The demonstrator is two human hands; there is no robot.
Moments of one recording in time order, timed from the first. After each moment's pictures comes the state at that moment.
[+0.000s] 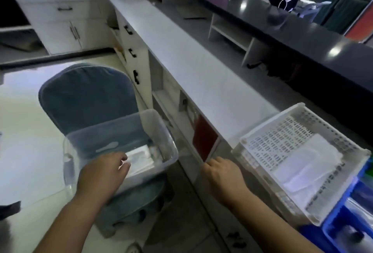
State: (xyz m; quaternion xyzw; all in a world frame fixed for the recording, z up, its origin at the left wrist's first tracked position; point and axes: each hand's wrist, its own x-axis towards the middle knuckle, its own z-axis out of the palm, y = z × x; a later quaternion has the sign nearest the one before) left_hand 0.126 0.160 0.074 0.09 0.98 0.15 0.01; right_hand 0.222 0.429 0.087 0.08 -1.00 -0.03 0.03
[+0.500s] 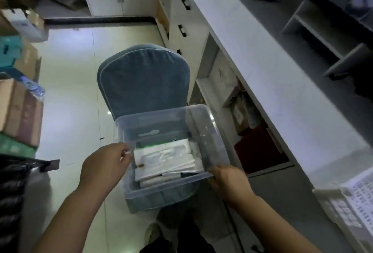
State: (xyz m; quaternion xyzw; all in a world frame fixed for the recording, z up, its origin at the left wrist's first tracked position) left_hand 0.017 -0.005 0.032 -0.01 0.98 0.19 0.06; right_hand 0.074 0.304 0.002 0.09 -0.99 0.06 -0.11
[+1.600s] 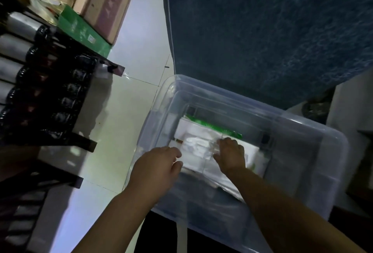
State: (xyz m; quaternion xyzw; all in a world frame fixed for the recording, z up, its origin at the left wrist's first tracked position) left_hand -0.056 0.033 -0.164 -0.20 0.92 0.26 0.20; right_hand -0.156 0.214 -0.320 0.23 -0.90 0.00 -0.36
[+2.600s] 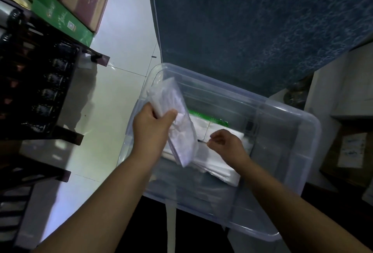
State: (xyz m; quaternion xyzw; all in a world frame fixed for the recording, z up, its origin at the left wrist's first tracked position) left_hand -0.110 0.041 -0.157 -0.49 0.69 0.53 0.00; right_hand -0.162 0.236 -0.247 -0.02 -0.80 0.41 -0.43
